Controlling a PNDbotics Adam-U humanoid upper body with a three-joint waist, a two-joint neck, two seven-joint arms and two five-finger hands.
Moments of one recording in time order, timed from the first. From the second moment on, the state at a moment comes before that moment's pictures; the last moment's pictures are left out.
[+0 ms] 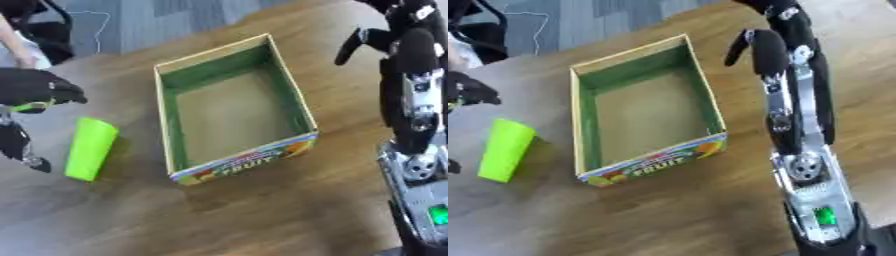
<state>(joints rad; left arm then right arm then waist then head) -0.31 0.96 -0.08 -1.60 -0.98 -0.43 -0.59 -0.40 -0.13 0.29 -1.97 0.36 -0.32 -0.07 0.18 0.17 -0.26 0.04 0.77</state>
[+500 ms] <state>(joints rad) -0.30 0.95 -0.08 -1.57 -0.93 -0.43 -0.57 -0.40 -0.13 0.29 -1.97 0.35 -0.32 -0.06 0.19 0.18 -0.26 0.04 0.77</state>
